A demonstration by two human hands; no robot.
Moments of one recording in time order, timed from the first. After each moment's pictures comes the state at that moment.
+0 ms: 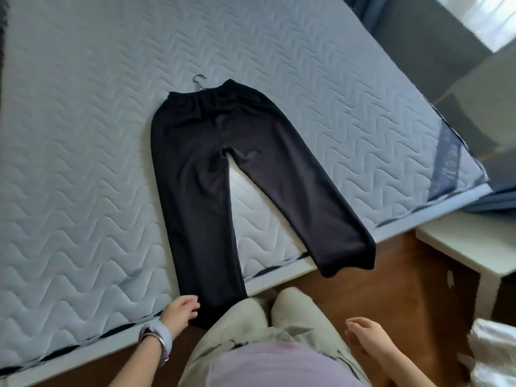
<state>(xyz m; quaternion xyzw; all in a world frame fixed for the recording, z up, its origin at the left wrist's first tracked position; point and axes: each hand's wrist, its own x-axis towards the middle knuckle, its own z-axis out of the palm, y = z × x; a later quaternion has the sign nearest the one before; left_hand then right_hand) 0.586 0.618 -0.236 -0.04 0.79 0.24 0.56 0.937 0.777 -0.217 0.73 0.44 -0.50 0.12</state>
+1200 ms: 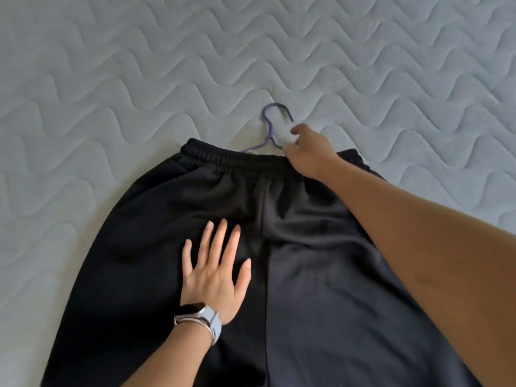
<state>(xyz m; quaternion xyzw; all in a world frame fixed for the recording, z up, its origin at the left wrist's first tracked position) 0.259 1.094 -0.495 0.34 0.94 0.03 0.07 0.209 1.343 -0.415 0.34 0.87 -0.33 0.09</state>
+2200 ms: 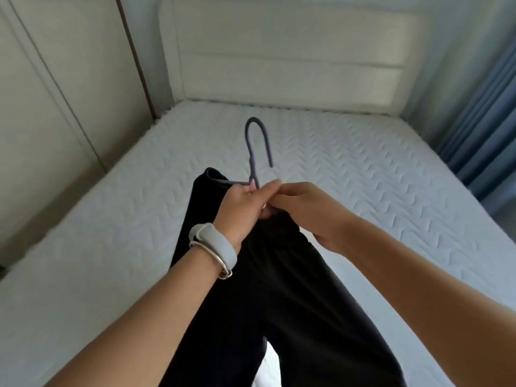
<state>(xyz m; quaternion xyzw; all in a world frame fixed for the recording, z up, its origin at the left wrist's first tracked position) 0.350 1.038 -0.037 0.20 0.70 0.64 0.26 0.425 1.133 -0.007 0.19 0.80 -0.57 0.01</state>
